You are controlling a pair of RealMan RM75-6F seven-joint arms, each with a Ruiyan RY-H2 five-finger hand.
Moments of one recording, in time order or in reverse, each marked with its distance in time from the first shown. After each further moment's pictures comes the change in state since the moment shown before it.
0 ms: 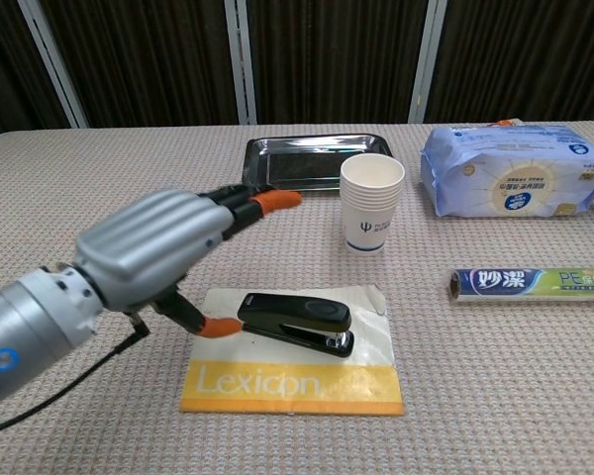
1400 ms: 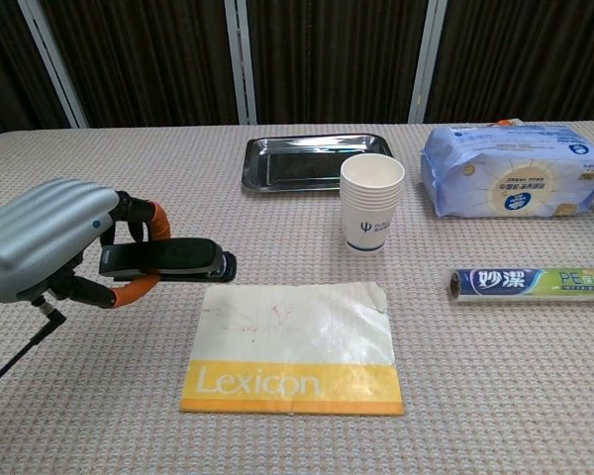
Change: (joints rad) left arm 0.134 0.052 0.001 0.101 0.063 0.126 -0.155; right arm 0.030 -0.033 -0.008 -0.007 0.011 -0.062 -0.072
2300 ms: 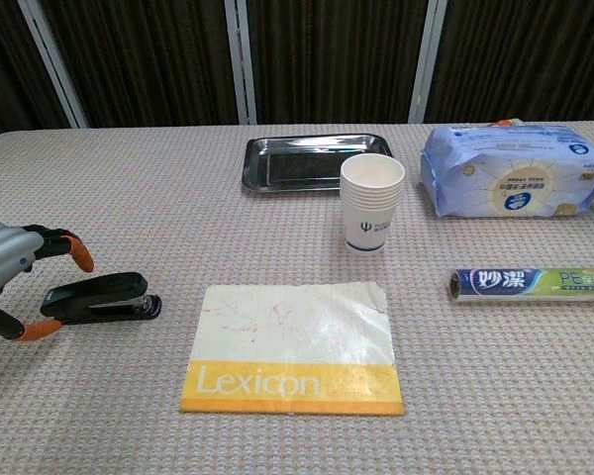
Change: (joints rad) left arm 0.088 0.086 -0.029 0.043 -0.203 -0.147 0.108; right arm -0.005 -0.006 0.005 0.011 0.003 0.012 -0.005
